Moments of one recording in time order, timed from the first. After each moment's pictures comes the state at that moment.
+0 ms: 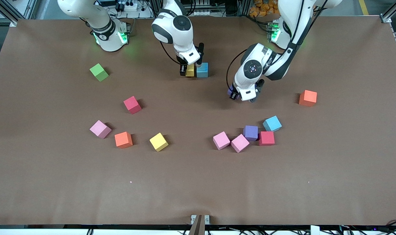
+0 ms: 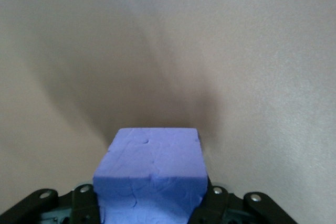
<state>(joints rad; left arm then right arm) -0.49 0.34 -0.23 -2.30 -0.18 2.49 -1.73 1.13 0.28 -0.04 -2.32 0.02 2.56 -0.38</state>
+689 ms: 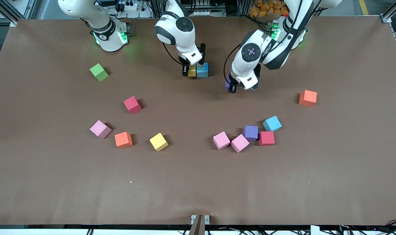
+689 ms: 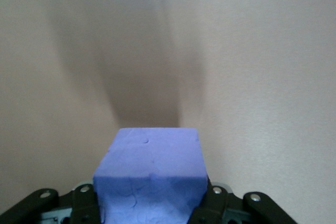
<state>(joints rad) -0.50 0.19 -0.31 -2.41 -0.18 2.56 -2.07 1.15 0.33 -0.04 -2.31 0.02 2.59 -0.38</state>
